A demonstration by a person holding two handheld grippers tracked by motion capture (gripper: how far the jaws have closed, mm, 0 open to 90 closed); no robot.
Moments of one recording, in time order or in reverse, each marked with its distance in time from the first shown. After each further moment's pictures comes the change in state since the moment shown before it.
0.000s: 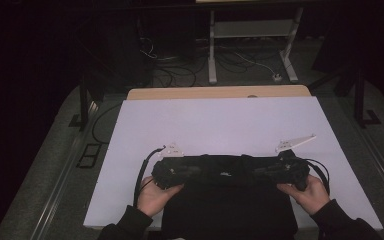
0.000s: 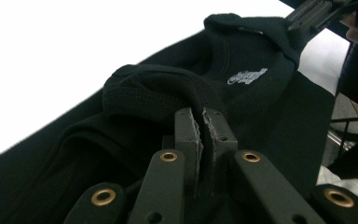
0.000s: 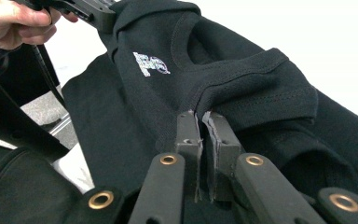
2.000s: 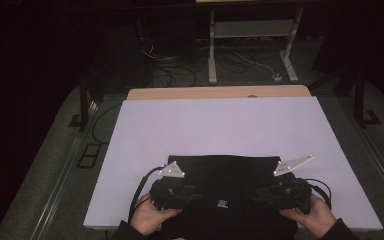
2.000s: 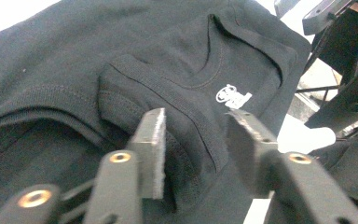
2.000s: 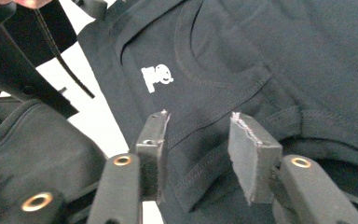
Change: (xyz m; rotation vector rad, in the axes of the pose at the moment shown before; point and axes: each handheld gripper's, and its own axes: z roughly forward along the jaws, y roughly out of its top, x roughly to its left) left arm -0.021 -0.032 -0.005 0.118 -0.048 -0.021; right arm 0.030 -0.035 0.004 0.096 0.006 -0.032
